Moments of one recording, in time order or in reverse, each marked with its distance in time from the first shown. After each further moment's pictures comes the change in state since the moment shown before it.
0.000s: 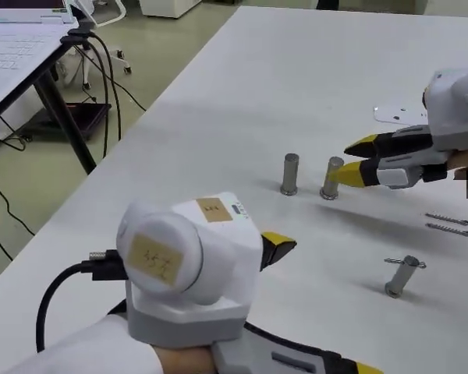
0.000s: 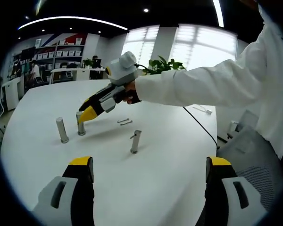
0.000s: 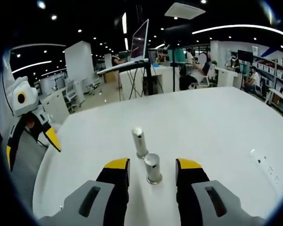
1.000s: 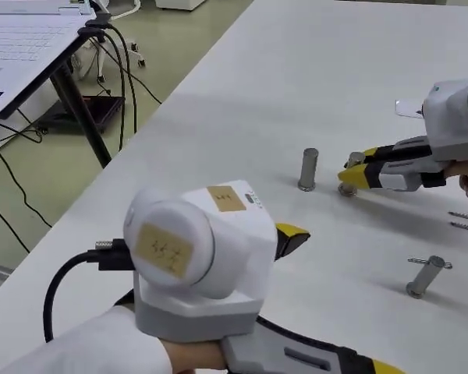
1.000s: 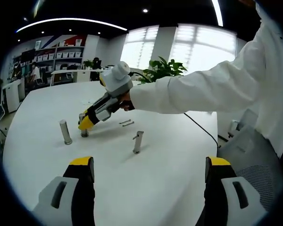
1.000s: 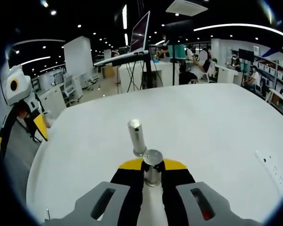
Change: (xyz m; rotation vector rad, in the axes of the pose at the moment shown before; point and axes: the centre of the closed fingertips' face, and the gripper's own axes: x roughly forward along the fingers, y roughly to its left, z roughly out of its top) left arm -0.005 0.003 0.003 0.014 0.001 0.009; right arm 0.019 0.006 -0.010 -0.021 0.039 -0.024
